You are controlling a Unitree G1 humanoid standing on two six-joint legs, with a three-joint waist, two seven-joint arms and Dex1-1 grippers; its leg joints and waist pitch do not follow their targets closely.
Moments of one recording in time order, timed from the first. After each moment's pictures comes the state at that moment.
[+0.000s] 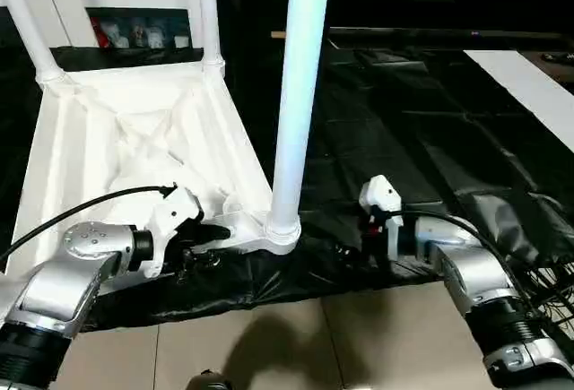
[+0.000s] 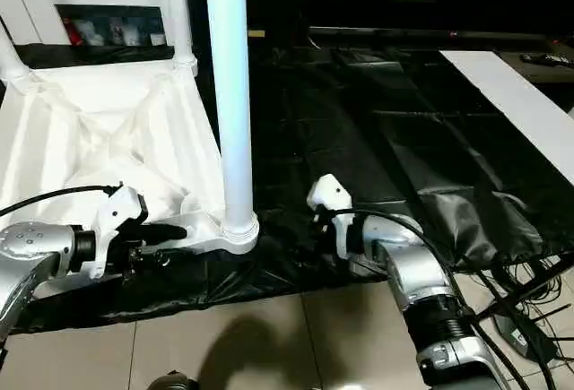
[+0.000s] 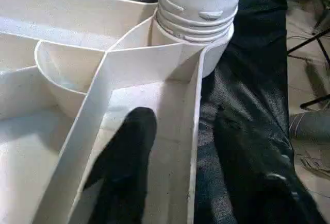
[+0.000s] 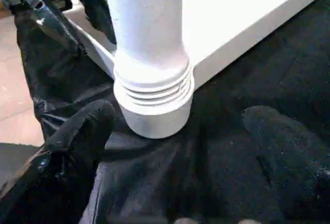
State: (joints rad) left arm -0.25 0.64 -0.16 0.09 -0.22 0.40 -1.06; right arm -0.42 -0.31 0.17 0.44 0.16 0.13 1.10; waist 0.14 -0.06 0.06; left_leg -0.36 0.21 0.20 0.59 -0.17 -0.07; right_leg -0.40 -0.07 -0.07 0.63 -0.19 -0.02
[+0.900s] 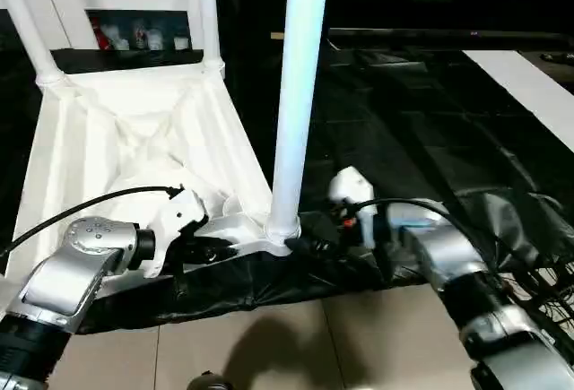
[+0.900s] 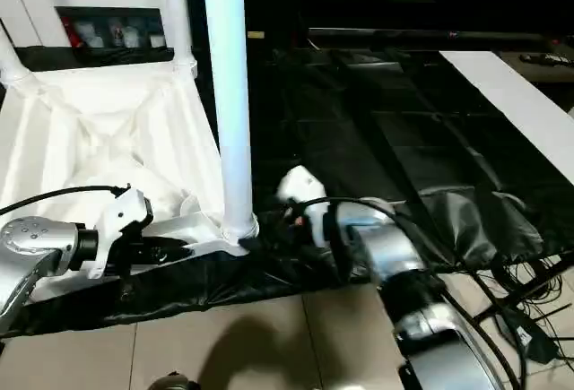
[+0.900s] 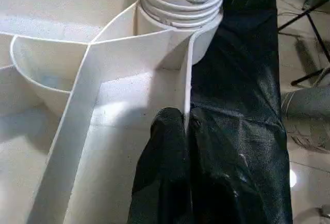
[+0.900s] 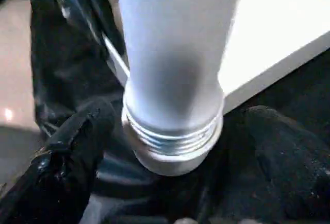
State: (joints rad) left arm -0.28 0.67 -0.21 0.11 -0.19 0.41 -1.12; right arm -0.61 -0.23 0.29 0.67 0.05 0.03 1.12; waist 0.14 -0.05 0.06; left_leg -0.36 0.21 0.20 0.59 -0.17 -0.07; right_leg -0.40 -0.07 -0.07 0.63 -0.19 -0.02
